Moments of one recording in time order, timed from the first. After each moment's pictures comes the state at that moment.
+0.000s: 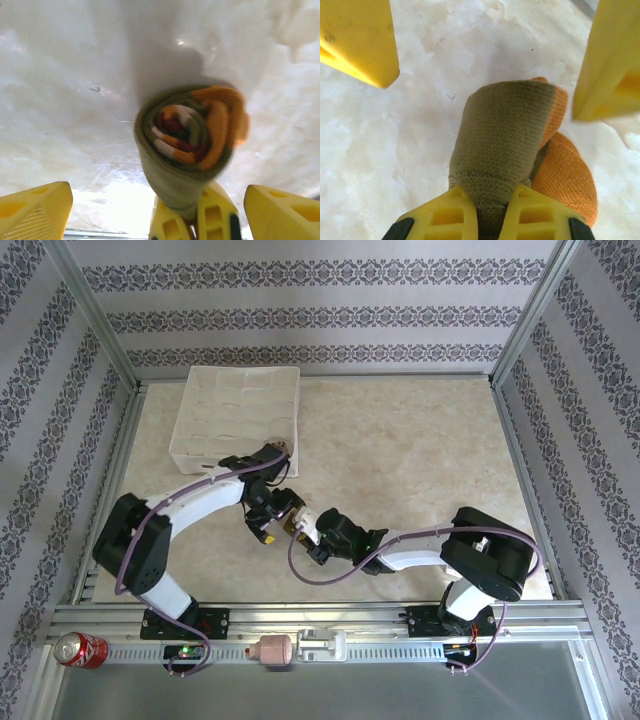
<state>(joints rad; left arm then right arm) -0.55 1.57 1.04 -0.81 0.34 -1.35 1.02 1.60 0.57 0.33 0.01 0.00</state>
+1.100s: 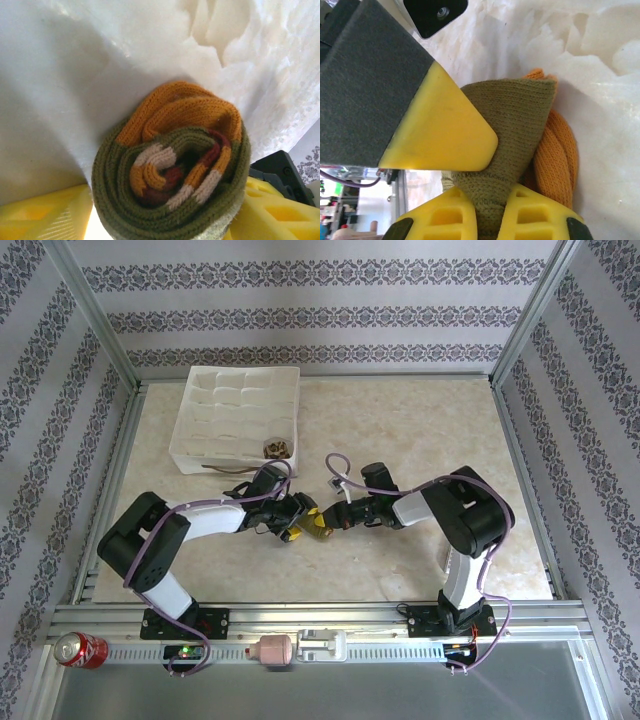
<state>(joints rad) -0.60 1.64 0.73 -0.03 0.41 -1.45 0.49 1.86 0.65 0.42 -1.00 0.42</state>
